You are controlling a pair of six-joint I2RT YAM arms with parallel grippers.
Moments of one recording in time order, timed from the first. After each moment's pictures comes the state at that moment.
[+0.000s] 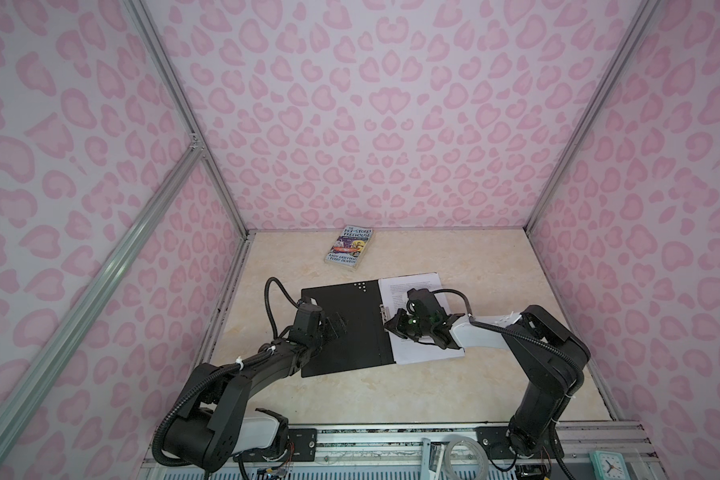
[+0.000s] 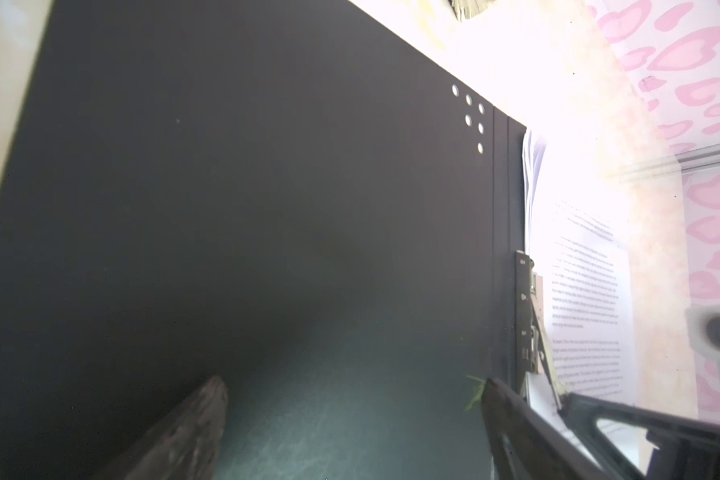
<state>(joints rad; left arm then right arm) -0.36 1.34 0.43 0.09 0.08 -0.79 0.69 1.79 0.82 0.22 -0.31 1.05</state>
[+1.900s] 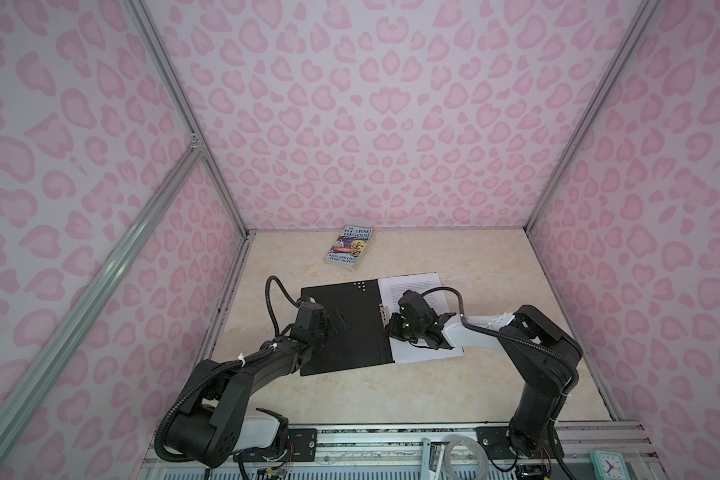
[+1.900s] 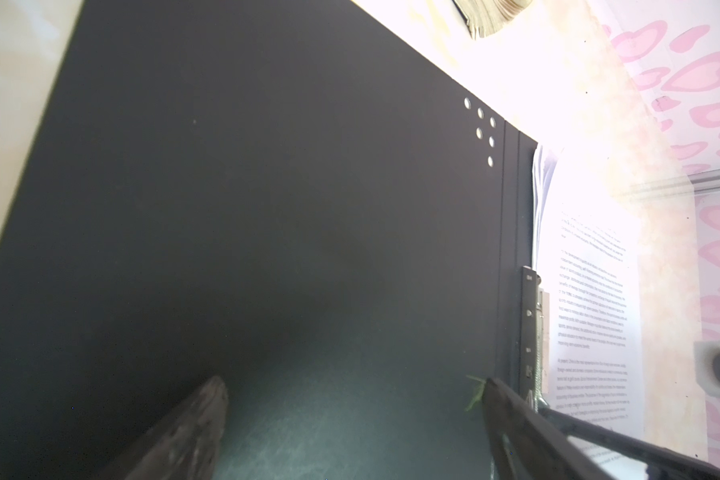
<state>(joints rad) -0.36 1.36 0.45 0.08 0.04 -0.82 0.75 1.83 0.89 0.07 -0.14 0.98</state>
